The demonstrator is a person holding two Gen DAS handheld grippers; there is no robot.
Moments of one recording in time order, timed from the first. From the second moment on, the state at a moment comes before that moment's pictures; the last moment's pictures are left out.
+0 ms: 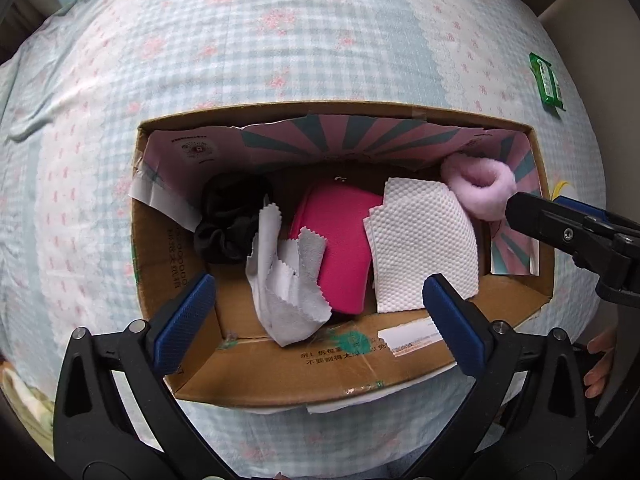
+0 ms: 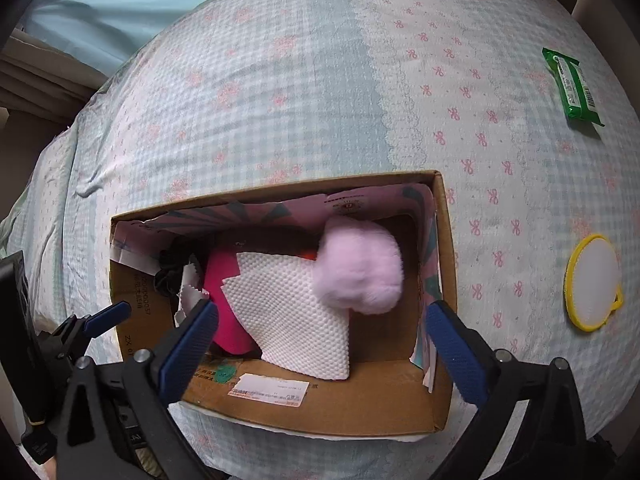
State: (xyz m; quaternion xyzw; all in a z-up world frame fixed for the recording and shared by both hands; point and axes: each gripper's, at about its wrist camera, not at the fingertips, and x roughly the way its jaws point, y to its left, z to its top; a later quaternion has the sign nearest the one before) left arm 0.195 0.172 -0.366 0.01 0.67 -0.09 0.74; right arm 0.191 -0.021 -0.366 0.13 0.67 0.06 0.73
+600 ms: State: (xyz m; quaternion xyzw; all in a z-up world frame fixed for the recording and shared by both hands) left arm 0.182 0.184 -0.341 -0.02 0.66 -0.08 0.75; right arm 0.178 -0.017 -0.342 0.11 0.65 0.06 0.75
